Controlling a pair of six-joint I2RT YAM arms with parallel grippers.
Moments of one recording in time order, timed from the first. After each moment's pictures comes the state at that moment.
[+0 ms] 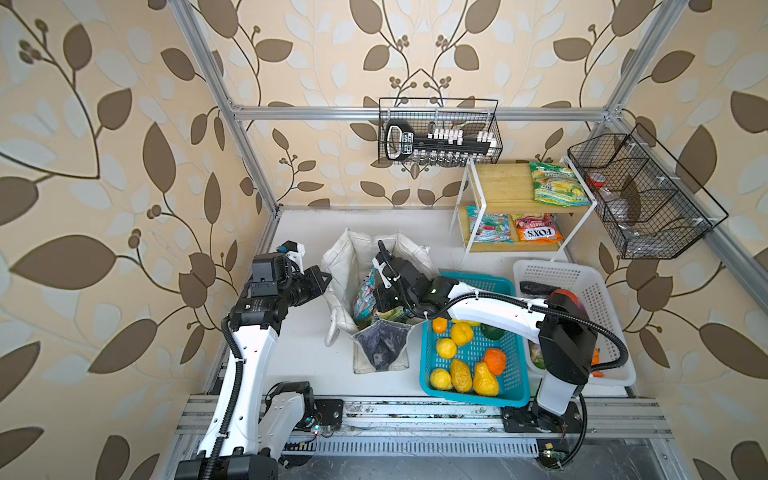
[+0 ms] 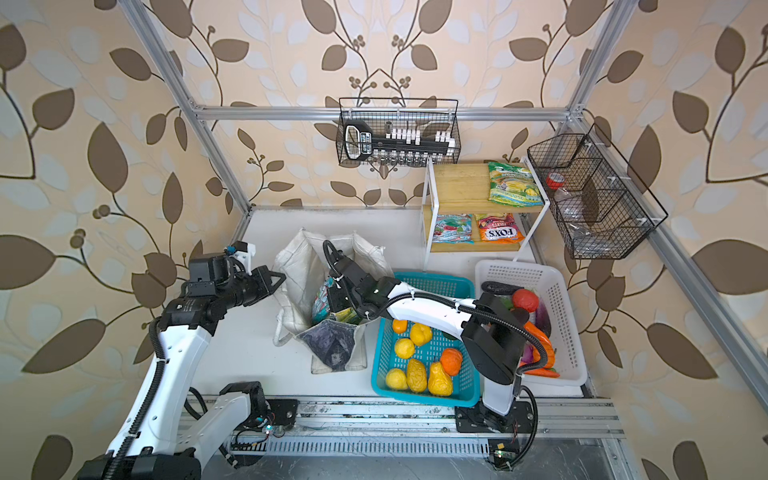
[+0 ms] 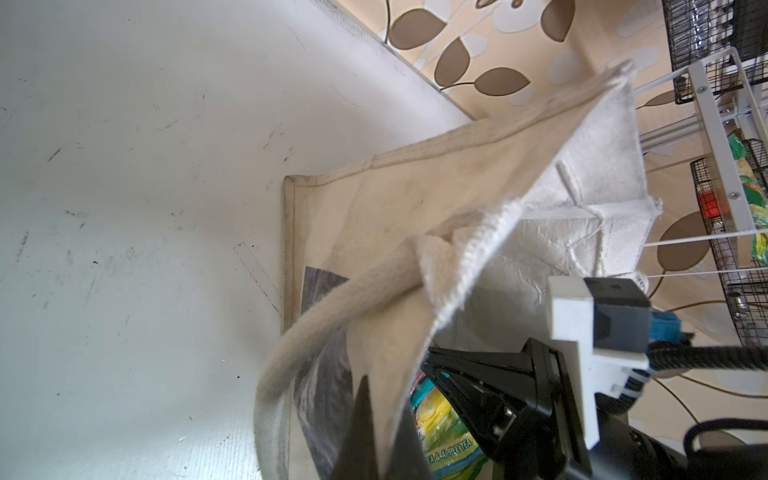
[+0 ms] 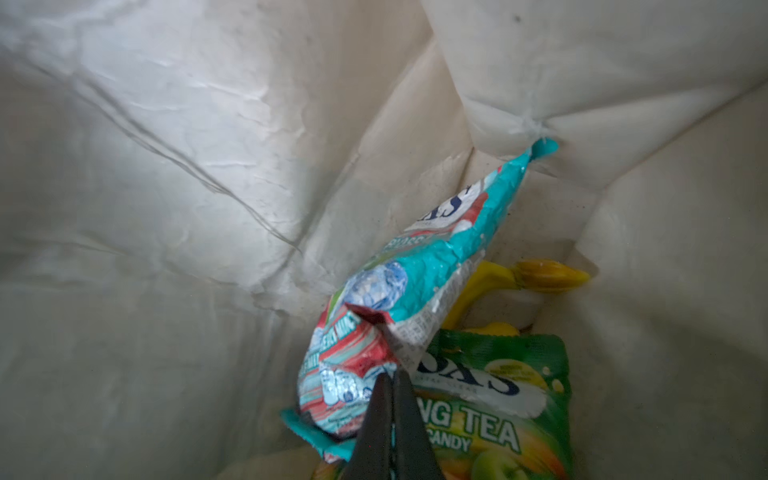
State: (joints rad) left arm 0.12 0.90 0.91 -0.71 0.53 -0.47; right arm 0.97 1.81 1.35 -0.28 0.07 0.49
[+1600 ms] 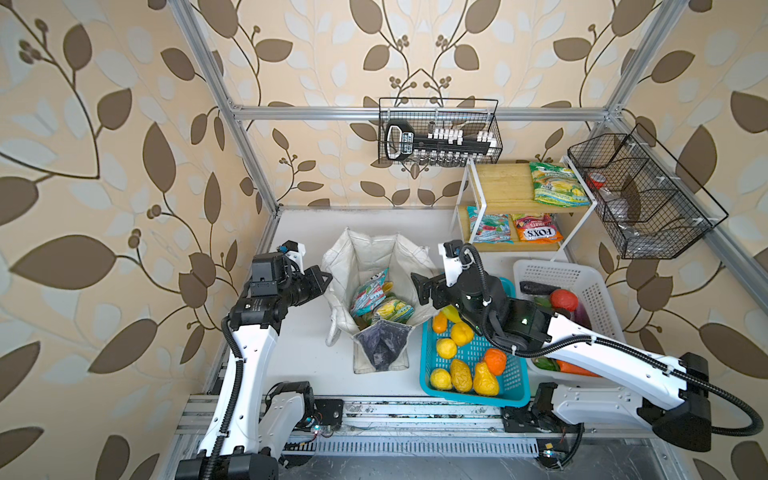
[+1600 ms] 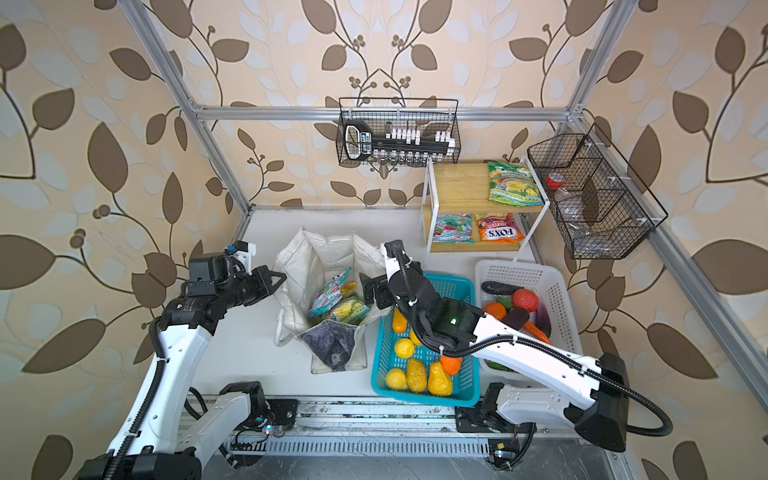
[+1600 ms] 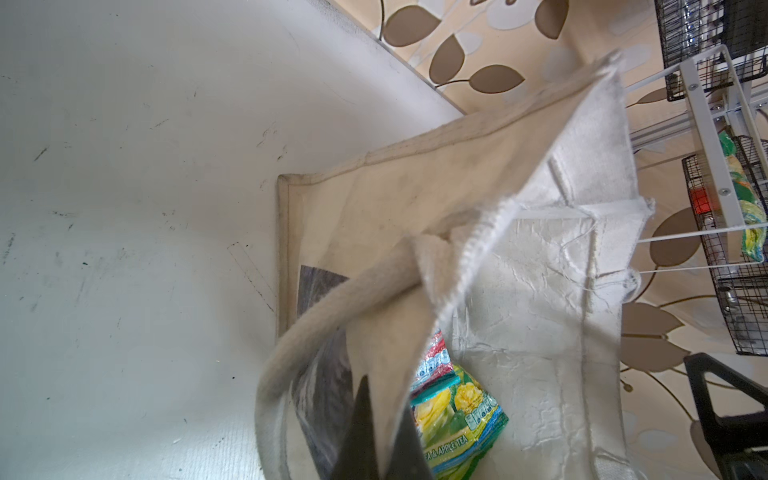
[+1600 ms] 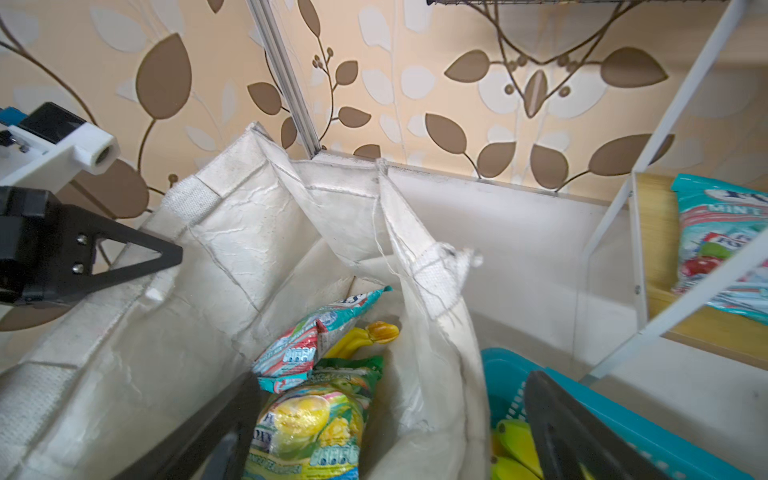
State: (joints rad) left arm 0.13 0.90 0.91 -0.71 0.55 -0.47; right arm 1.00 1.14 1.02 -0.25 0.52 0.33
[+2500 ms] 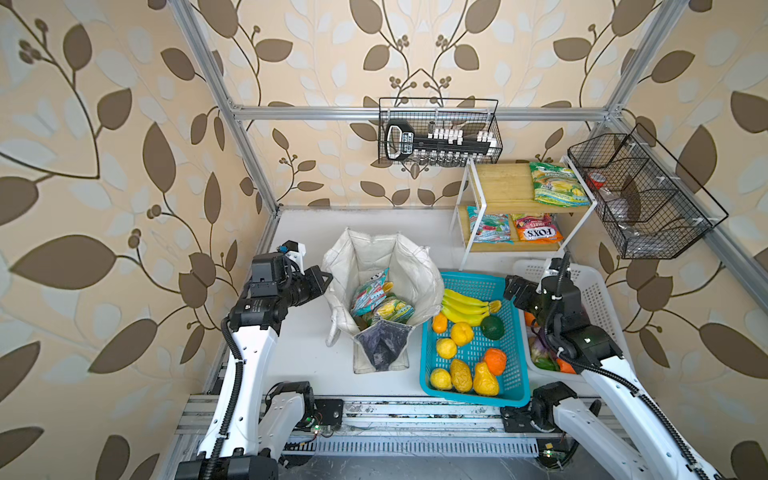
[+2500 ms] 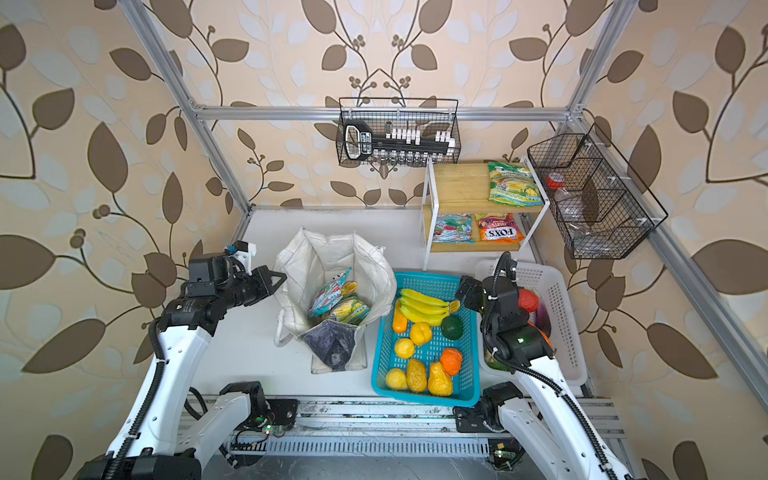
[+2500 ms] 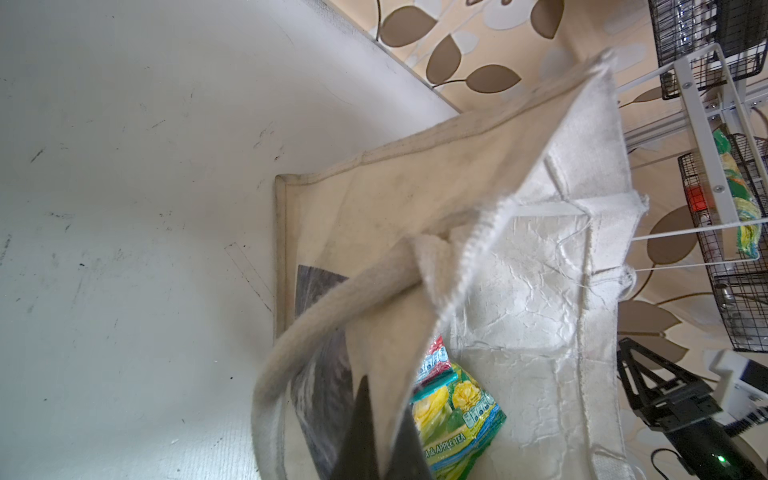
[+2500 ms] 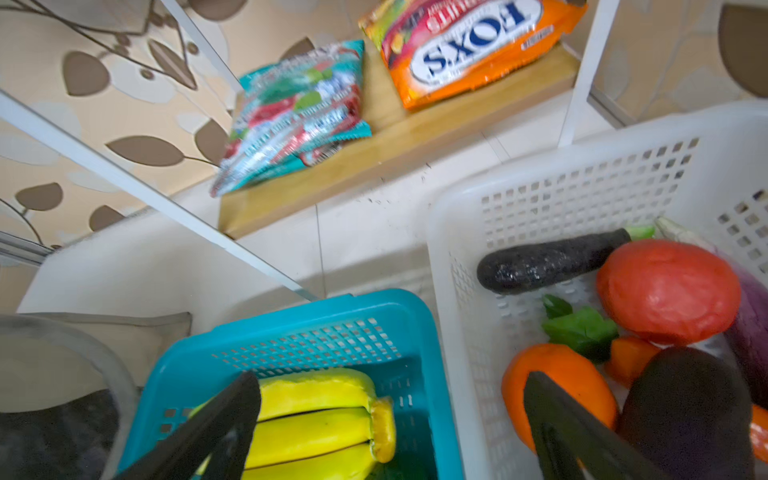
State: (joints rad) left arm 0.13 0.90 0.91 -0.71 0.55 -0.47; right arm 0.23 0.73 0.63 -0.49 0.29 0.52
